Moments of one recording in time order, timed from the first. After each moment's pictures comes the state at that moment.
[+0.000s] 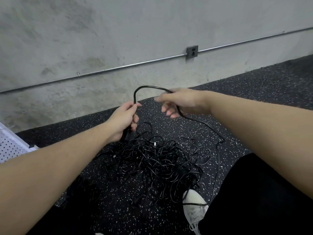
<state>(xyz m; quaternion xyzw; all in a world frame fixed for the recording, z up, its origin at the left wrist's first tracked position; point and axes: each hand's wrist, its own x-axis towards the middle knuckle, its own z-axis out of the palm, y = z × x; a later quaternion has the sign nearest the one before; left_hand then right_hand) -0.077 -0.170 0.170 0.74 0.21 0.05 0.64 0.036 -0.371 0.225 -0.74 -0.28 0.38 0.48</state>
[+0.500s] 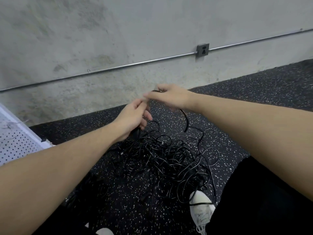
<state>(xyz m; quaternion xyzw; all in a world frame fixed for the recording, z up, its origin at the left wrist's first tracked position) -0.091 -0.177 0.180 0.77 0.17 0.08 0.61 0.011 -0.323 0.226 -0.79 -0.39 0.20 0.42</state>
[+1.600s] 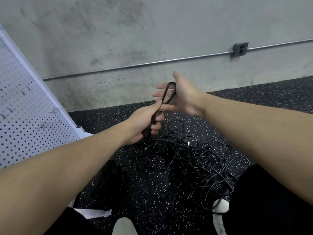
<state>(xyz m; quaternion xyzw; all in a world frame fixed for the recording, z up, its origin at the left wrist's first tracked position) -0.148 -0.134 0.191 0.67 0.17 0.01 0.72 -0.022 -0.228 0.223 -0.62 -0.19 0.37 0.66</state>
